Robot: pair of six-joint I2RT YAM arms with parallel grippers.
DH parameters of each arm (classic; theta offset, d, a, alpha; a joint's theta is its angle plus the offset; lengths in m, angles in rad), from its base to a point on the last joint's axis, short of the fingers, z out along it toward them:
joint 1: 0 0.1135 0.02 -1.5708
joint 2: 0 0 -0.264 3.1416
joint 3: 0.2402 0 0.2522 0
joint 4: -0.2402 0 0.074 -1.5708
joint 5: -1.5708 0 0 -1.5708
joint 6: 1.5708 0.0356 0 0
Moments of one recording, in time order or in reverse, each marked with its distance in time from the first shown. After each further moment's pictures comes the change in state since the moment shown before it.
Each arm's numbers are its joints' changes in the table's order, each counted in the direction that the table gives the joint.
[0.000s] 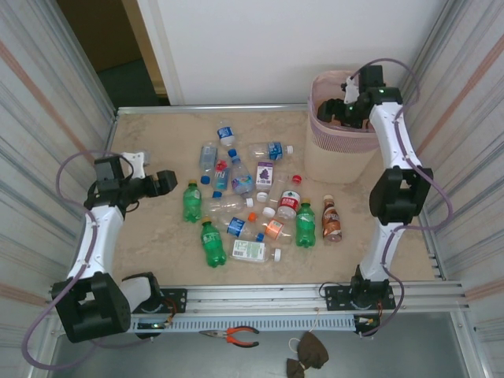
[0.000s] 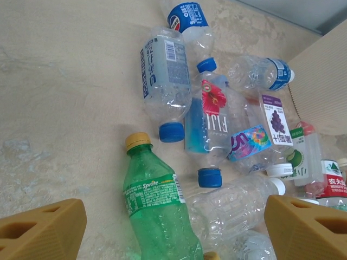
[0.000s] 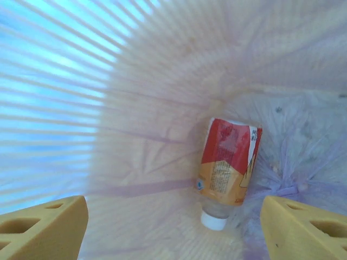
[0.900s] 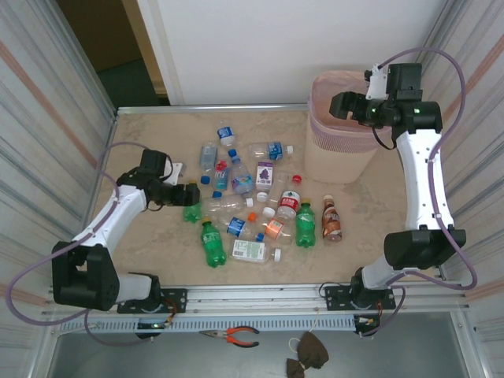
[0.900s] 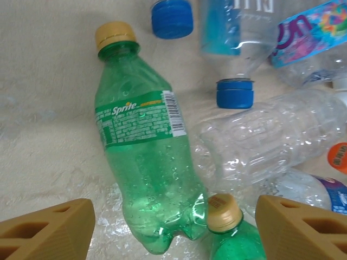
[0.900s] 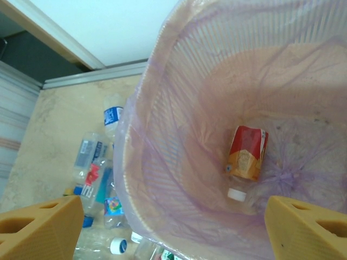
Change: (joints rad) left arm -0.332 0.205 0.107 -0.256 0.332 -0.021; right arm 0.000 -0.428 -0.169 0.006 -0.006 0.040
